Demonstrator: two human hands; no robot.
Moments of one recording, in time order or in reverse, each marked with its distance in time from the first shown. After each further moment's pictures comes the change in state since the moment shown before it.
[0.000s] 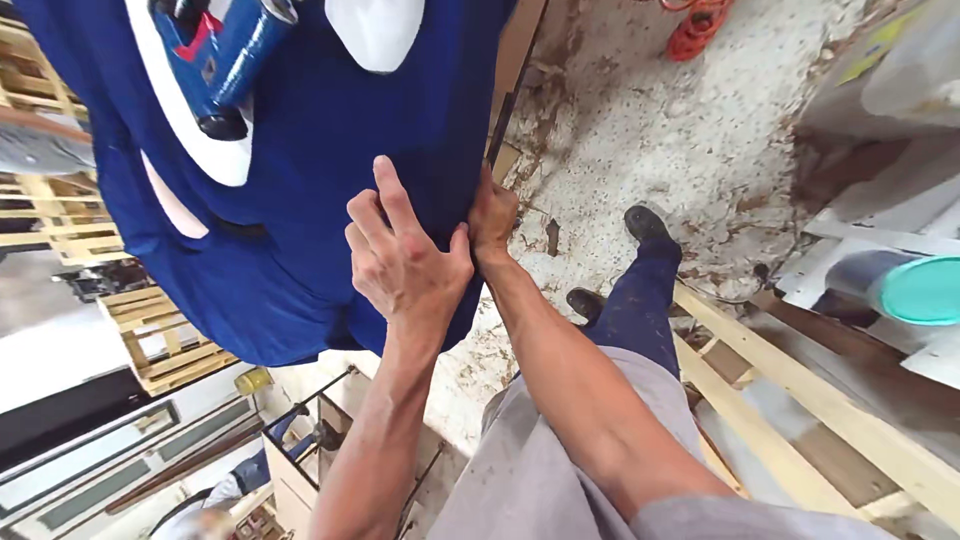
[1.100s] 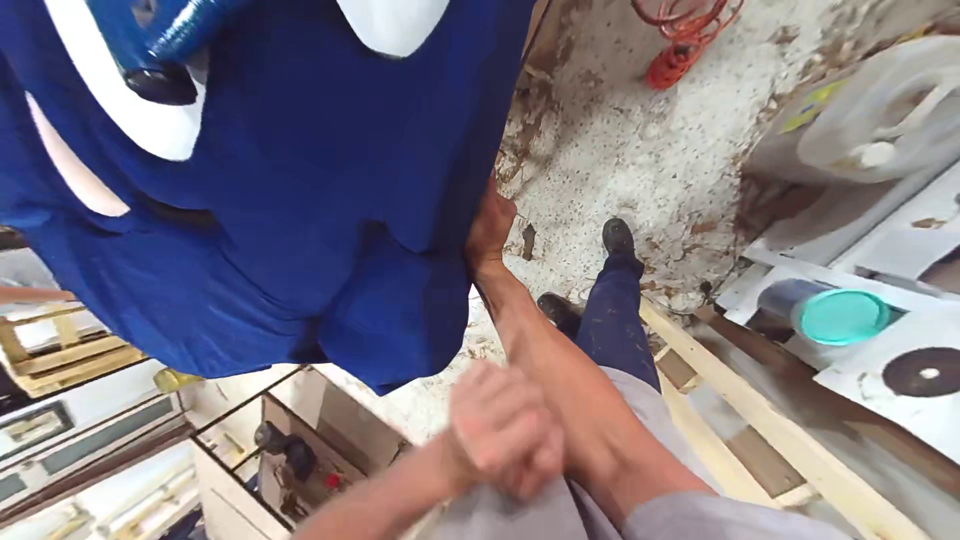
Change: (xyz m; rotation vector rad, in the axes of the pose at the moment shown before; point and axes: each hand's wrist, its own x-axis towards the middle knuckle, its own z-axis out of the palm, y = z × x) left_hand -0.125 -0.007 -0.014 -1.106 -0.113 0.449; right_hand 0.006 0.014 0.010 0.254 -0.017 -0.143
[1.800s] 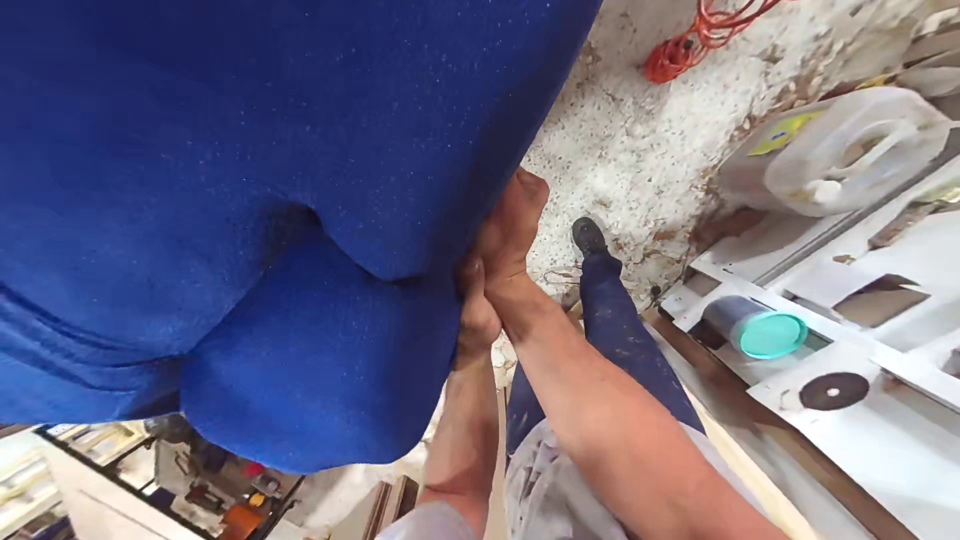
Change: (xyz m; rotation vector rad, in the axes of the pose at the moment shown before) left_hand 0.047 -0.127 0.128 -0.698 0.907 -0.467; right_hand 0.000 0.002 -0.025 -0.022 -0.278 -0.174
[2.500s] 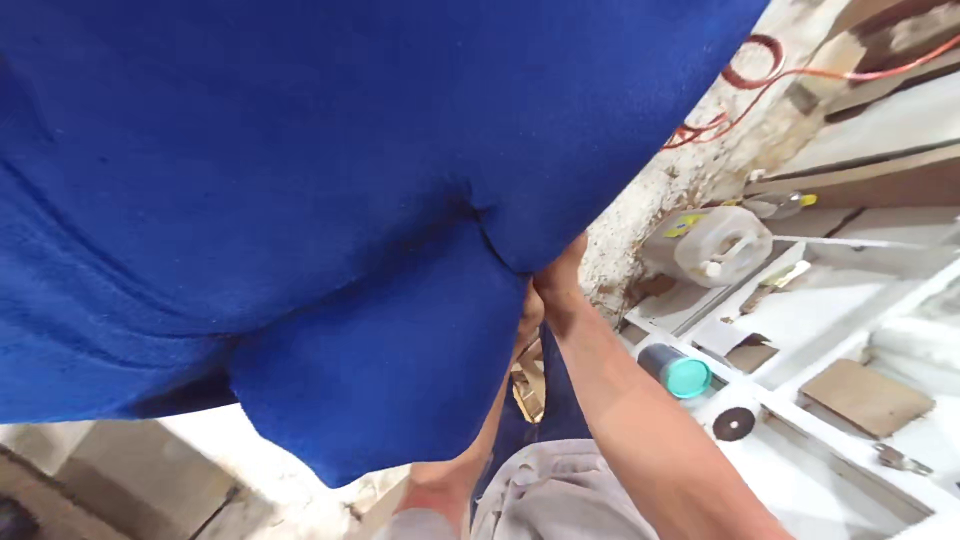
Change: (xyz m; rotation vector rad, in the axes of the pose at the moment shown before) left_hand 0.016 0.002 0.033 0.168 0.216 0.282; right_hand 0.016 -0.013 -0.025 -0.207 -0.227 -0.043
